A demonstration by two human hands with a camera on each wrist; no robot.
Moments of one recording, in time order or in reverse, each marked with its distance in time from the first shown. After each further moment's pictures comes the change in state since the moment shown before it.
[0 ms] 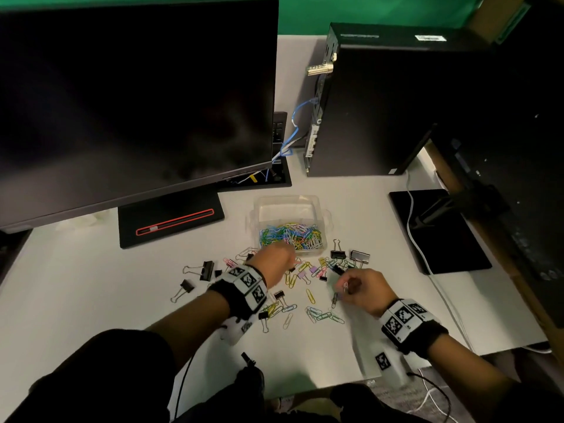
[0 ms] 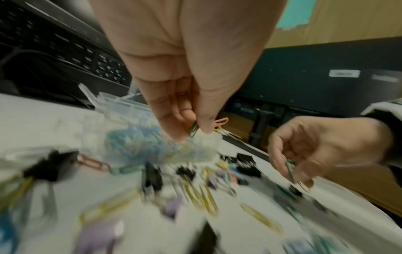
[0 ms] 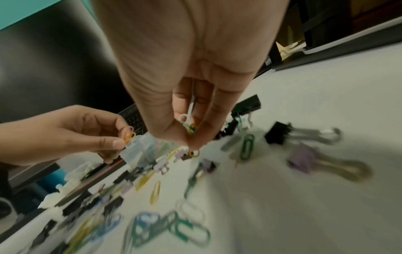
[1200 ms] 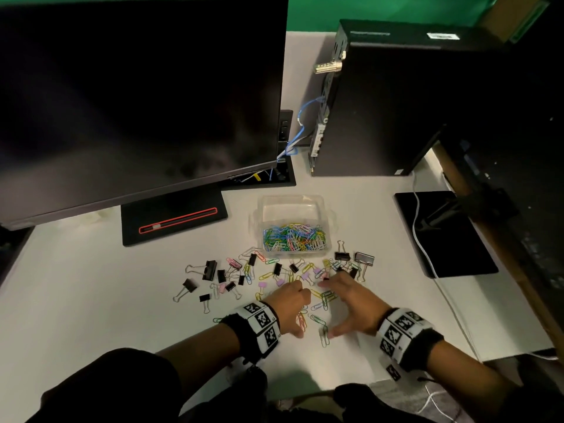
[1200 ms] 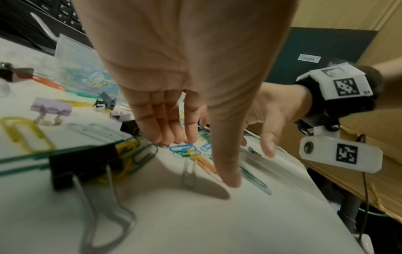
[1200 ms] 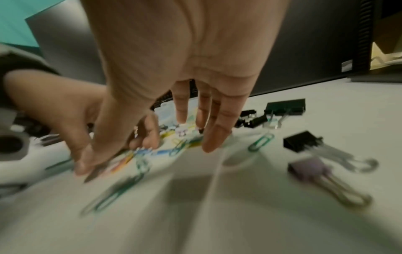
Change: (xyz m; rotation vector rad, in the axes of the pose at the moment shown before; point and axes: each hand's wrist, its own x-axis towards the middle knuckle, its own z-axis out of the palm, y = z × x) left_hand -0.027 0.014 0.055 0.074 -0.308 0.057; right_hand -0.003 -0.014 0.014 -0.310 -0.315 -0.217
